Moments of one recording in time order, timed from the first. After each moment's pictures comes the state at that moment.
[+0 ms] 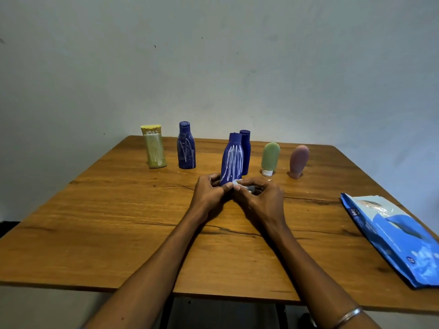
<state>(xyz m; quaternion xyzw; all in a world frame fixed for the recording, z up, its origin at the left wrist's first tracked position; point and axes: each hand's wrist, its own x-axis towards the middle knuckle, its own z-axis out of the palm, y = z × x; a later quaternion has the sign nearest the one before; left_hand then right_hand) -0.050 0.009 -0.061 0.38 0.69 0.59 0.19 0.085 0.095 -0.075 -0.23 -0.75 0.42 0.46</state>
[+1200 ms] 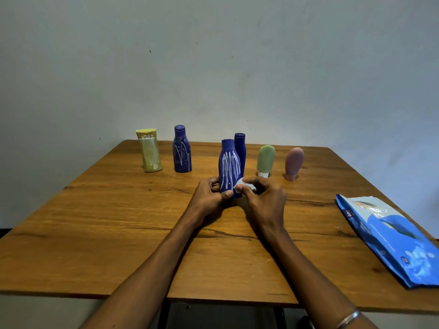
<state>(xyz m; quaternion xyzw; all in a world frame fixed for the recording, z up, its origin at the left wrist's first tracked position) -0.045 0.009 -0.056 0.40 0.67 0.57 0.25 0.089 0.095 -0.070 -0.26 -0.72 0.37 0.52</state>
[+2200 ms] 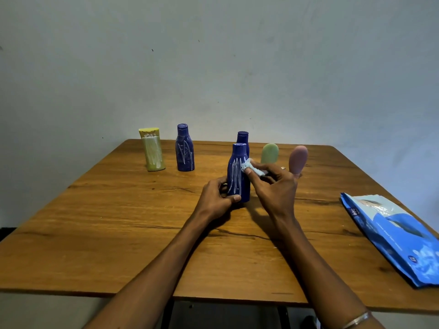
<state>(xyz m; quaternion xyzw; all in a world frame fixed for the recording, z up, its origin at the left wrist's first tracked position) -0.038 0.012 -0.061 0.45 0.70 0.52 0.18 0.092 0.109 -0.050 -0.18 -0.72 0.36 0.57</state>
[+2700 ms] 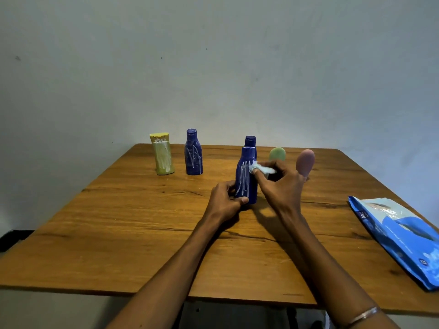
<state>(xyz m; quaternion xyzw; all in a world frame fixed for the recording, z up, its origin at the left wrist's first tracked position) -0.033 0.008 -0.057 0.44 0.71 0.52 0.17 0.089 0.105 -0.034 -0.21 -0.74 0.34 0.55</state>
